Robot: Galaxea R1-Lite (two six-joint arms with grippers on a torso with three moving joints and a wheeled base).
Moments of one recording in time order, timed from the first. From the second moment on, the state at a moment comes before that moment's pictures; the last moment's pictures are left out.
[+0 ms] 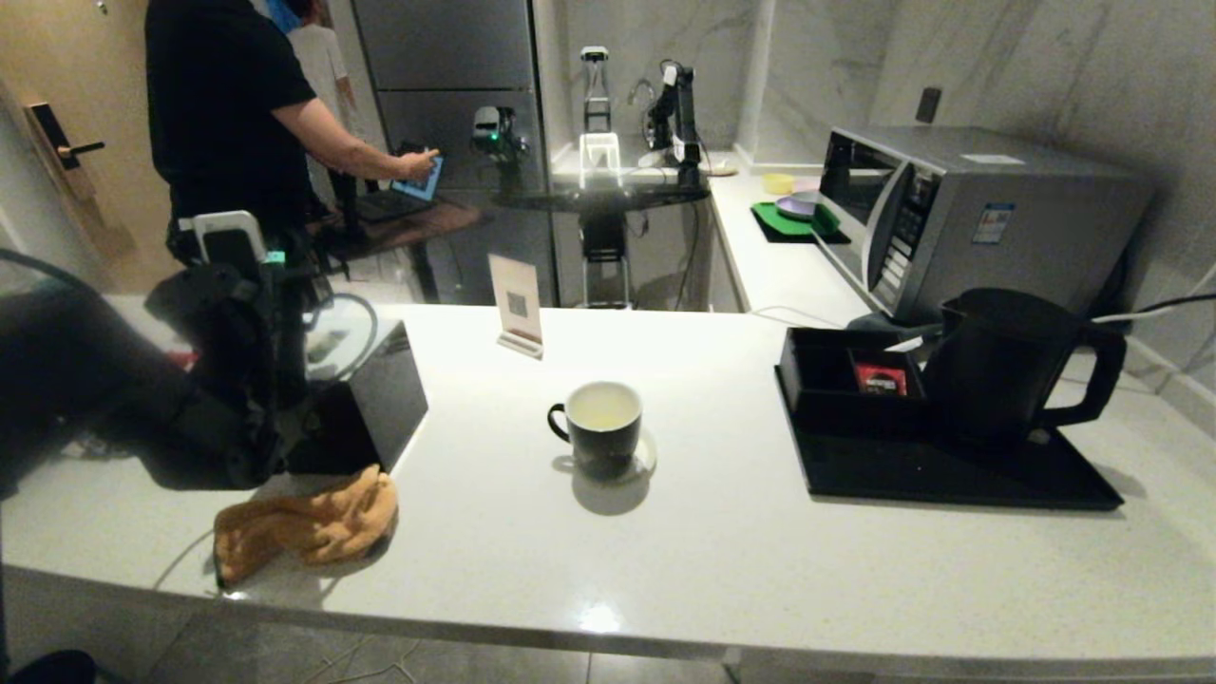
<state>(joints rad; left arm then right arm) 0.03 2.15 -0.97 -1.52 0.46 0.14 0.00 0.00 0.00 0.00 -0.03 -0.03</state>
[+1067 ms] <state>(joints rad) 0.03 2.16 -0.97 -1.52 0.46 0.14 0.00 0.00 0.00 0.00 -0.03 -0.03</state>
